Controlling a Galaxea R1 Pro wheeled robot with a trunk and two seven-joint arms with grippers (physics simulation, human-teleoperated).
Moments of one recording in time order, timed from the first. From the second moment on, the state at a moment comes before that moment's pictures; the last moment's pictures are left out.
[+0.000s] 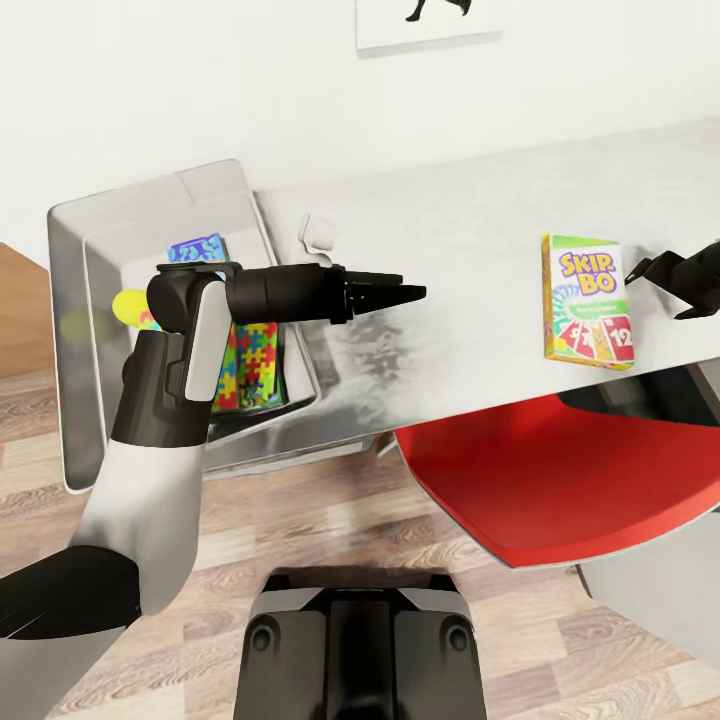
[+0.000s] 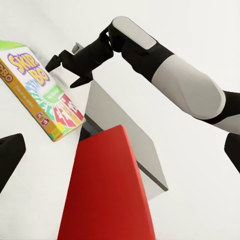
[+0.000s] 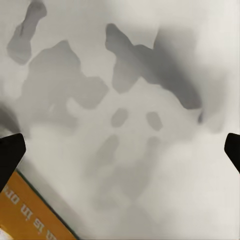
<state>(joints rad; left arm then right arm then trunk) -1.20 -0.11 -0.14 -1.46 0.29 1.04 -1.07 -1.78 -0.42 -0.27 -0.39 -0.56 1.05 -0.56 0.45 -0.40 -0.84</state>
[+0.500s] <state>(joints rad) -1.20 -0.12 -0.14 -1.46 0.29 1.04 -1.07 -1.78 -0.42 -0.27 -0.39 -0.55 1.05 -0.56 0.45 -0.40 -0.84</state>
